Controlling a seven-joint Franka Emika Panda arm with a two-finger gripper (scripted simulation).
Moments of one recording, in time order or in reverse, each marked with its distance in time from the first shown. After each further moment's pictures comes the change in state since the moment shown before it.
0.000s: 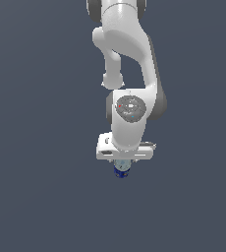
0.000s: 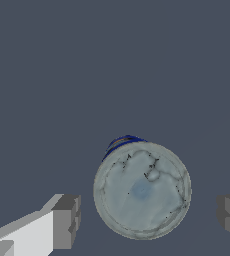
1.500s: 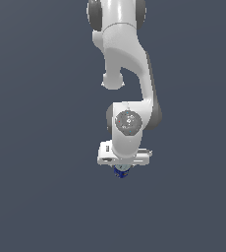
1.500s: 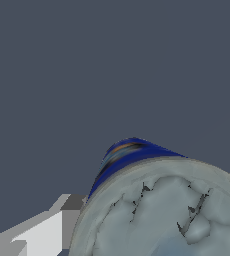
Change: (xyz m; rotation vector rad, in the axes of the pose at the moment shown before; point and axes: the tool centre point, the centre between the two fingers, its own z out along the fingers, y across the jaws) arm 0.000 0.000 0.050 0.000 -0.005 0.000
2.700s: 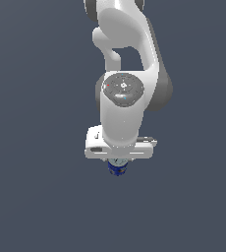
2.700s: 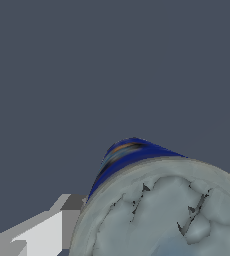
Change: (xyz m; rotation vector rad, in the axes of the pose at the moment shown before) arm 0.026 0.022 -0.120 0.000 0.001 0.000
